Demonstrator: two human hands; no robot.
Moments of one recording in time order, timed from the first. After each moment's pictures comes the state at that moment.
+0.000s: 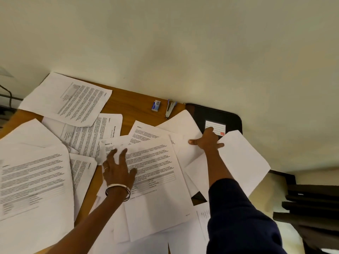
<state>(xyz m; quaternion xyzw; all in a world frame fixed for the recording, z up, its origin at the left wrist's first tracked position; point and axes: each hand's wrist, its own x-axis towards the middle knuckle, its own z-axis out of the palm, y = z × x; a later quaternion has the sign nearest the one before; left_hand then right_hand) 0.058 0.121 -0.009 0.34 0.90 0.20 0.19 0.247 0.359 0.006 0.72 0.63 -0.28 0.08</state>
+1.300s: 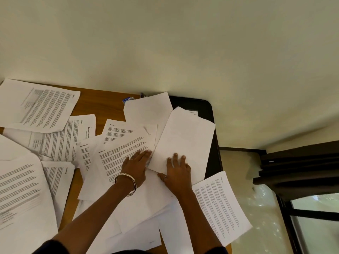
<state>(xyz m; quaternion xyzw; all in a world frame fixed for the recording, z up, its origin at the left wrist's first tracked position) 0.116 0.152 -0.009 0.63 0.72 0.04 0.28 0.288 0.180 -0.010 0.55 0.82 -0.12 0.11</state>
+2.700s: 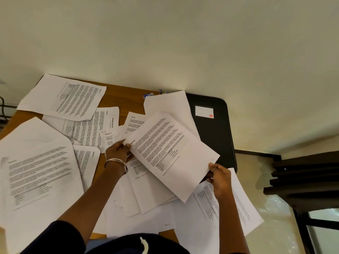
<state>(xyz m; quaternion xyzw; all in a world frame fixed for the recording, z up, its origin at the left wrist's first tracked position) 0.044 0.110 0.018 0.02 0.68 0.57 0.46 0.358 0.160 0.001 0.75 0.30 -0.51 -0.30</state>
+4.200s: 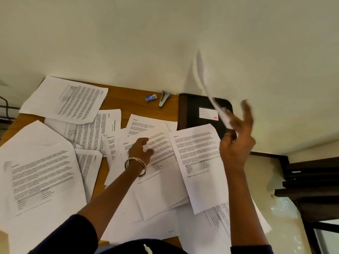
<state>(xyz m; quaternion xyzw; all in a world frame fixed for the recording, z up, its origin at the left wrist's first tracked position) 0.074 0.150 0.007 0.30 0.81 0.34 0.38 0.297 0.213 0.135 0.54 0.66 -0.17 -0.49</state>
